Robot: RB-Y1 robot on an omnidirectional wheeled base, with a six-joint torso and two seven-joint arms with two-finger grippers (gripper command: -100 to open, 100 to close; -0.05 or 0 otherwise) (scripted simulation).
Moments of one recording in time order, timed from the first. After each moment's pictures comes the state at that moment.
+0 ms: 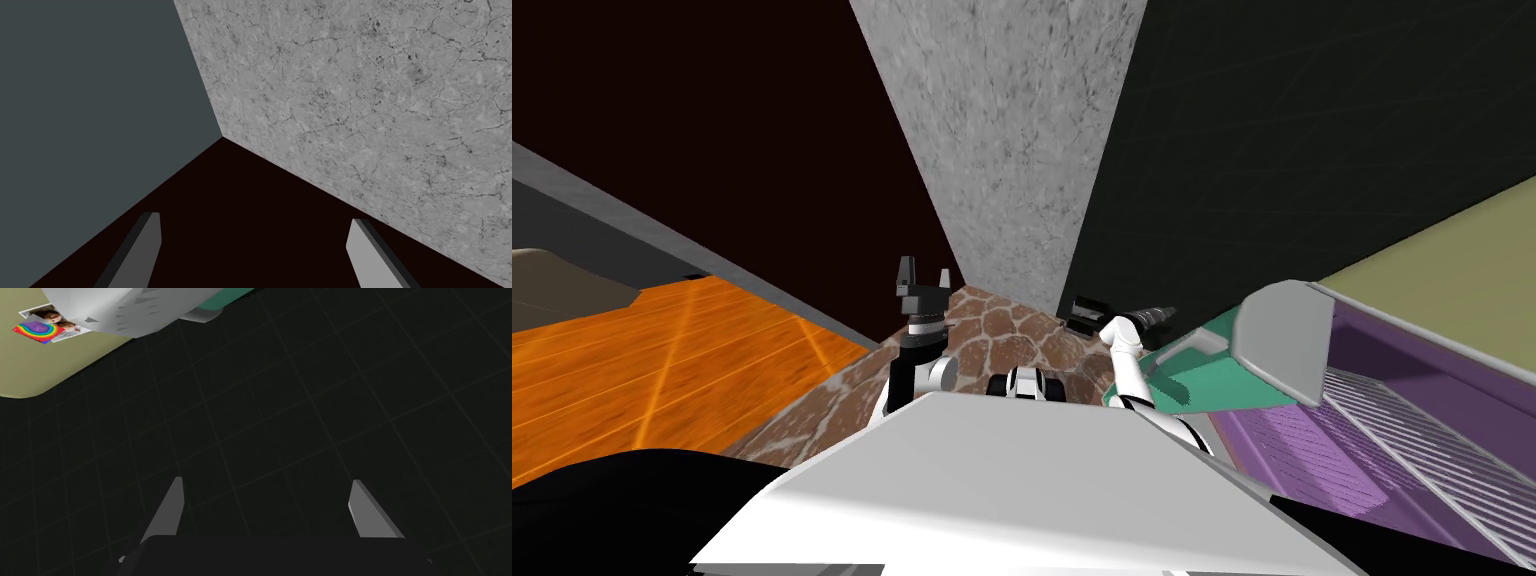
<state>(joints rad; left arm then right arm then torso) 0.48 0.03 -0.04 -2.38 0.04 -0.45 0.08 -0.28 -0.16 -0.34 -1.31 1.45 0.87 1.12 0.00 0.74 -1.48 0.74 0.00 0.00</state>
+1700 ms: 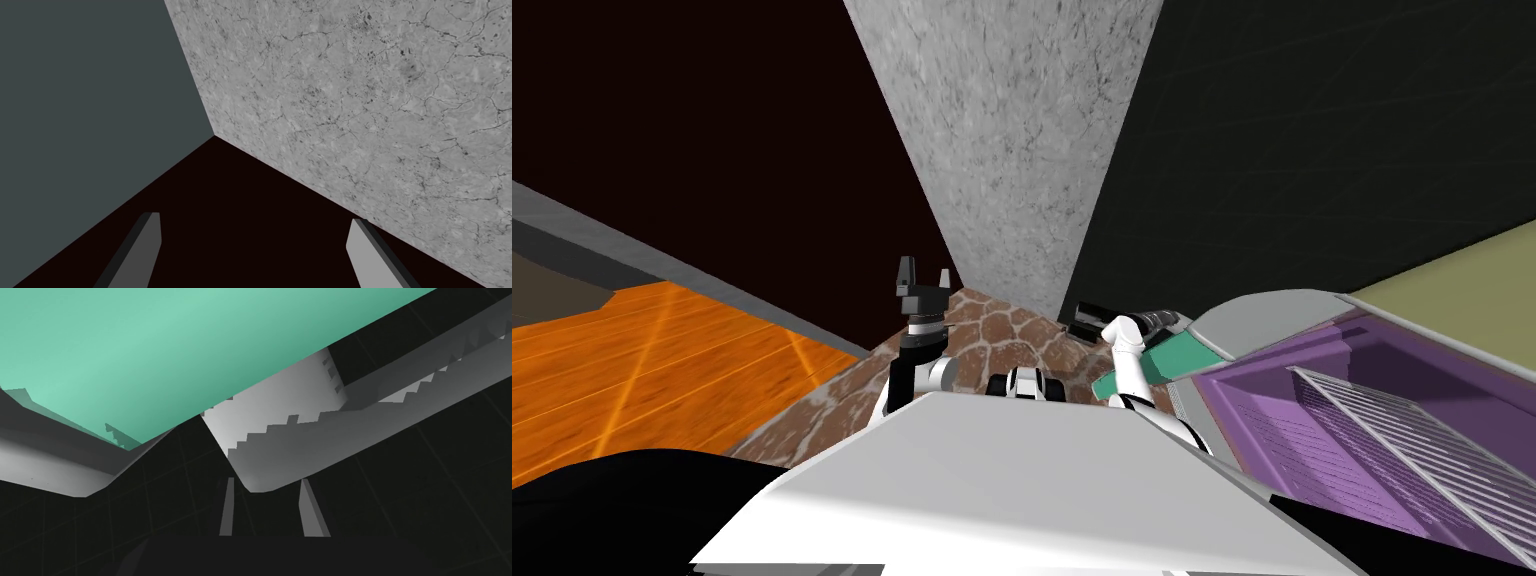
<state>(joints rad) 0.48 0.03 -0.04 -2.38 0.04 -0.45 0.08 -0.28 -0.16 -0.38 -1.32 1.48 0.93 1.11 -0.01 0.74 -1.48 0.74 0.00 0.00</state>
